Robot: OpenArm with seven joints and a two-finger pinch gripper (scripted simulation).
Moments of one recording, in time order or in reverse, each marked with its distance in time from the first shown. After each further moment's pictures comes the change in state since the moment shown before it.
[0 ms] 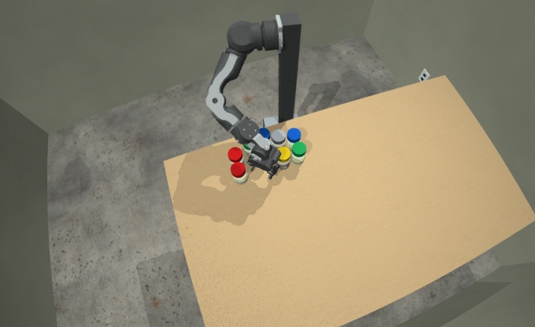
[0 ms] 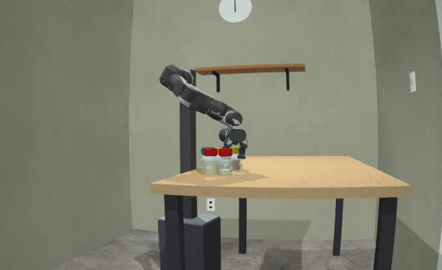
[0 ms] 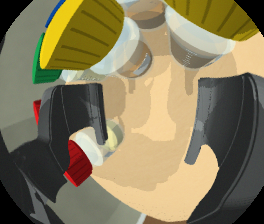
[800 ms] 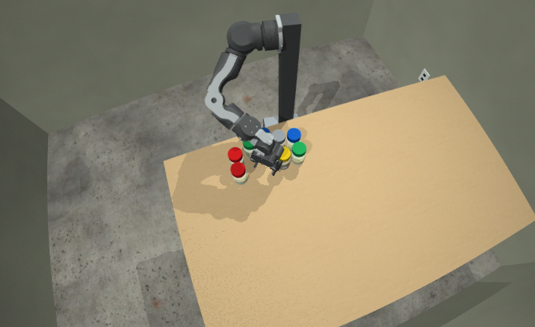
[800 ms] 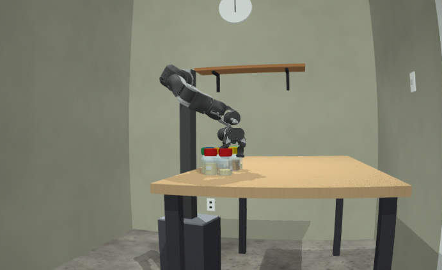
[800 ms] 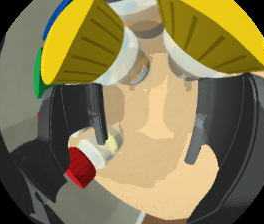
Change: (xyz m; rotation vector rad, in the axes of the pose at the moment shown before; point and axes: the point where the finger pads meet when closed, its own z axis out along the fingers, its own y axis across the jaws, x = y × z) arm 0.016 0.004 -0.005 -0.011 -0.014 -0.006
